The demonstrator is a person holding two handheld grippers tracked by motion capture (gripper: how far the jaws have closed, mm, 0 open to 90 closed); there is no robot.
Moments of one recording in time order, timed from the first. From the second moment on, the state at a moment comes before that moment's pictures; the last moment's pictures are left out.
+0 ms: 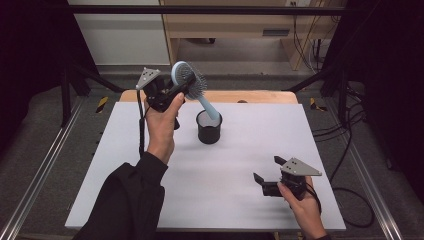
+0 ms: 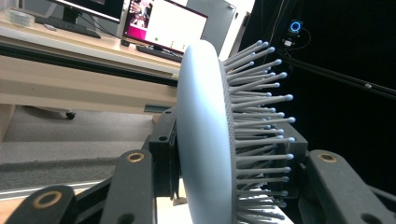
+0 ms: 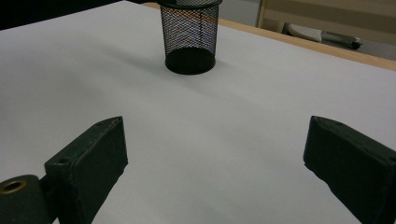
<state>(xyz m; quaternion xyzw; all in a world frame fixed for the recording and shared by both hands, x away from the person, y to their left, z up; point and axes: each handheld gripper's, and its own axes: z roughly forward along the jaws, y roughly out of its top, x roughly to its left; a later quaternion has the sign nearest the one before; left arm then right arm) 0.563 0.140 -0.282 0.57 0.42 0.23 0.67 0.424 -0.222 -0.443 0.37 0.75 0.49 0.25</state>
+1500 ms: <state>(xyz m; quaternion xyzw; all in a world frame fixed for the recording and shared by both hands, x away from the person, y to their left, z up) 0.583 0.130 -0.317 0.60 0.43 0.25 0.63 0.424 -0.221 -0.442 0.37 0.75 0.49 0.25</state>
